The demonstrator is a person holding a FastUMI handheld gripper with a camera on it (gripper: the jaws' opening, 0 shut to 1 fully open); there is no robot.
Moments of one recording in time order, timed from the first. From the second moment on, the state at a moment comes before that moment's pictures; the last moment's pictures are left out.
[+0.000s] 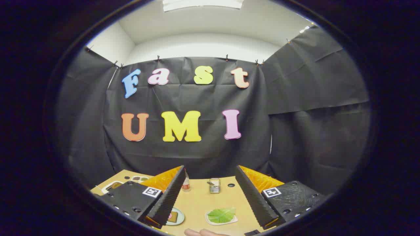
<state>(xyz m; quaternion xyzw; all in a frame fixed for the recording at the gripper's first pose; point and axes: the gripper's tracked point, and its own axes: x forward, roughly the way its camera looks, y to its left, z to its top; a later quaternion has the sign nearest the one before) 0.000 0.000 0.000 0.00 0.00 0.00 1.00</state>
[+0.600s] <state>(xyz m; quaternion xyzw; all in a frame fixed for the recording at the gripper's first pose) 0.012 -0.048 0.001 -0.02 0.00 -0.01 1.00</state>
